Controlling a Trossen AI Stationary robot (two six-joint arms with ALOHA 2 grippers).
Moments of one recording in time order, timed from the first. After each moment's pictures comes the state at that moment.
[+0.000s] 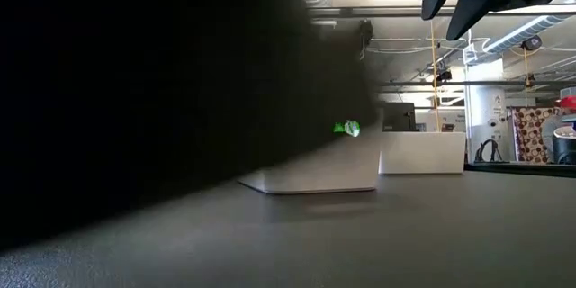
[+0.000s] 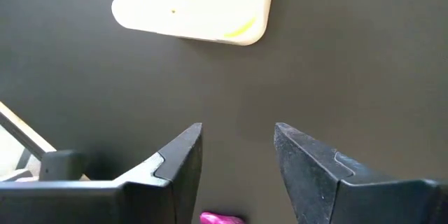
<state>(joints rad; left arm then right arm) 0.54 2.38 1.96 -0.75 0.24 -0.20 0.44 1.54 1.30 -0.96 0.24 1.47</state>
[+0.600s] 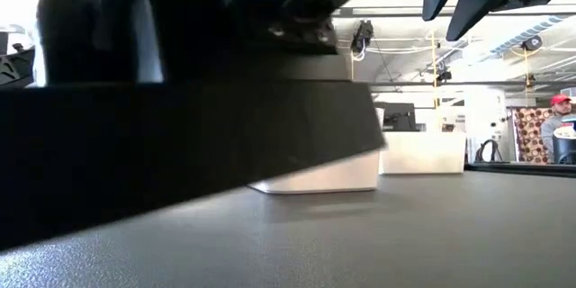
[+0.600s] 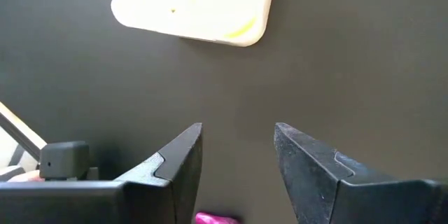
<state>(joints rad) 0.54 2.56 2.31 -1.00 0.15 -0.19 0.44 1.54 1.30 -0.96 0.24 1.45</state>
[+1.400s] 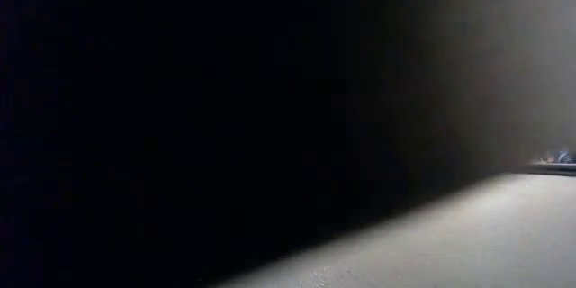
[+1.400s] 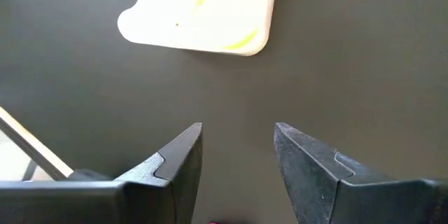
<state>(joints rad) 0.53 2.56 2.31 -1.01 0.20 0.05 0.44 1.54 1.30 -0.95 0.27 1.49</state>
